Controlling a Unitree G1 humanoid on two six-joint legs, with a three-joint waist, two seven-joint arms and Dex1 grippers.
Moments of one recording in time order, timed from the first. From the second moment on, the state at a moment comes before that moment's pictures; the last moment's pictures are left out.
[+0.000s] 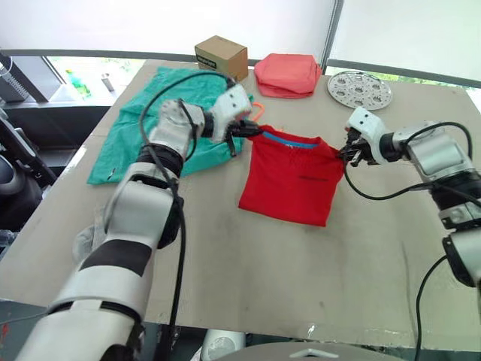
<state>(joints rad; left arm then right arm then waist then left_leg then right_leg) -1.30 0.39 -0.25 1.31 0.15 -0.22 -0.96 -1.02 -0.62 0.37 0.64 0.04 0.54 0.96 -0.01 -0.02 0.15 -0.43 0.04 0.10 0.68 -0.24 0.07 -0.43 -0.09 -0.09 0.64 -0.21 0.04</state>
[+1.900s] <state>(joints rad) 0.08 0.78 0.24 -0.44 -0.67 0.59 -1.13 -0.25 -0.44 0.18 -0.41 0.10 0.99 0.42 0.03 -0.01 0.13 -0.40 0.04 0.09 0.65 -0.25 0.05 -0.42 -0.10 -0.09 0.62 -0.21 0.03</state>
